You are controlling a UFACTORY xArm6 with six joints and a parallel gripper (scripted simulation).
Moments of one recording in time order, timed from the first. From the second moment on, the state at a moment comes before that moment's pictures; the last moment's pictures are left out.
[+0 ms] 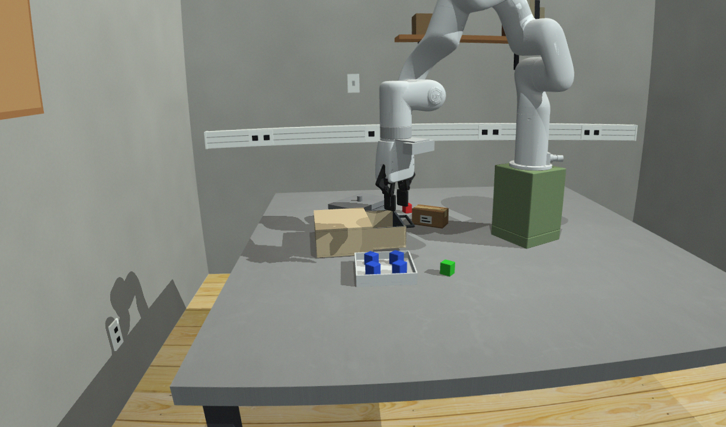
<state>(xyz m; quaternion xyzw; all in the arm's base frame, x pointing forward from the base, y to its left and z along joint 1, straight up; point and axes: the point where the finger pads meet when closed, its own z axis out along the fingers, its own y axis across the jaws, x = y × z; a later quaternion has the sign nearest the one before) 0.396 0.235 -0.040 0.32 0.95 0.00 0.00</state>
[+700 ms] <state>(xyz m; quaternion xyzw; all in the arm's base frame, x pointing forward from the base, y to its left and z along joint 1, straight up) 0.378 0.138 -0.037 0.51 0.86 -0.01 -0.01</state>
